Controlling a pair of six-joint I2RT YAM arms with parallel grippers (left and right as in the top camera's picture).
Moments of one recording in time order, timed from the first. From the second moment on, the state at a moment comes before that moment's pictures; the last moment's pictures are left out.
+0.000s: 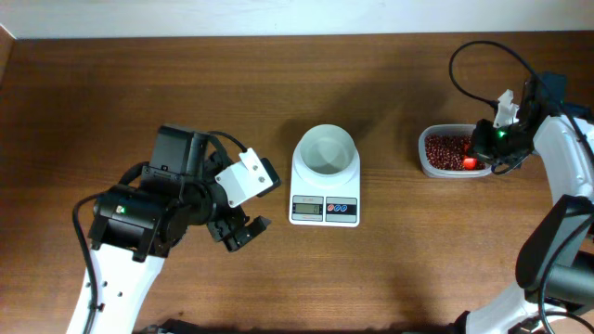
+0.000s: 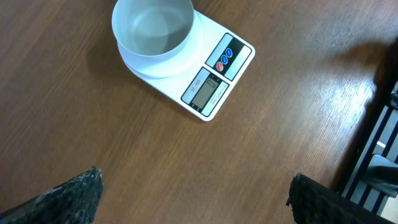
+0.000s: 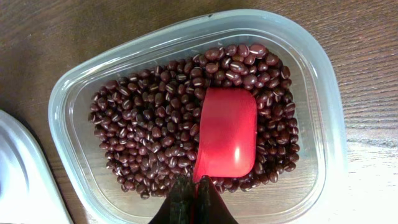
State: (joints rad) left arm -0.27 1.16 1.29 -1.20 0.37 0.70; right arm -0.29 1.87 1.43 -0.95 -0.28 0.06
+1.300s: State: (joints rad) left arm -0.27 1.16 1.29 -1.20 0.37 0.70; right arm -0.44 1.95 1.45 -1.00 -0.62 0.04
